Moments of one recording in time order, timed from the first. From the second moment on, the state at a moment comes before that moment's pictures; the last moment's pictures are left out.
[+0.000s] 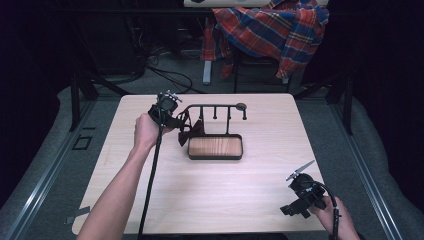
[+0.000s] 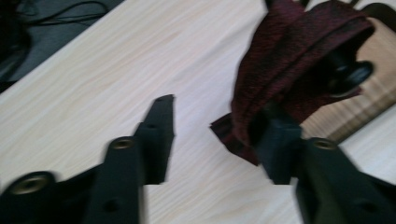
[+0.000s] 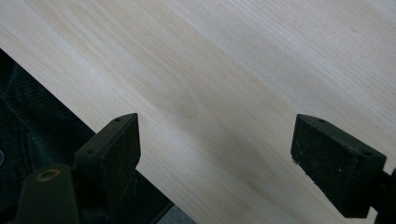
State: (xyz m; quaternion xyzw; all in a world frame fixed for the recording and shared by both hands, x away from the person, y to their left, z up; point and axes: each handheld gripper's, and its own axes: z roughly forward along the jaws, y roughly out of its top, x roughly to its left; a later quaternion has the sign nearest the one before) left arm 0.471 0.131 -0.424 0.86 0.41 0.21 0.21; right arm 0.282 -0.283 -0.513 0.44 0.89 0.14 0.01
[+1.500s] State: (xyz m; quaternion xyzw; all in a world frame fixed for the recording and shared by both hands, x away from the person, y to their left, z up) left arm 0.398 0.172 -0.400 0.86 0.40 0.20 0.24; right arm 0.279 -0.289 -0.501 0.46 0.87 0.18 0.02
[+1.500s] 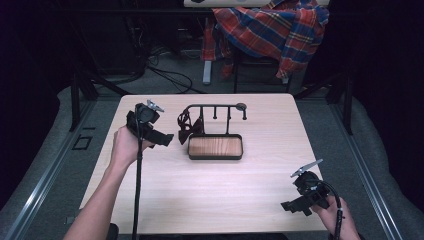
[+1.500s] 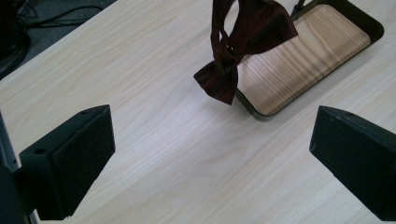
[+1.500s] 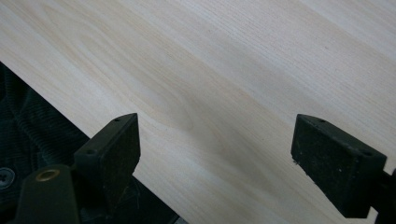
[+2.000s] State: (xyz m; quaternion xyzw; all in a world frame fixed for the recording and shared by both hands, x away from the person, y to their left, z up) left arm 0.346 0.196 -0.437 0.86 0.42 0.17 0.22; right arm 0.278 -0.290 -0.501 0.46 0.87 0.19 0.02
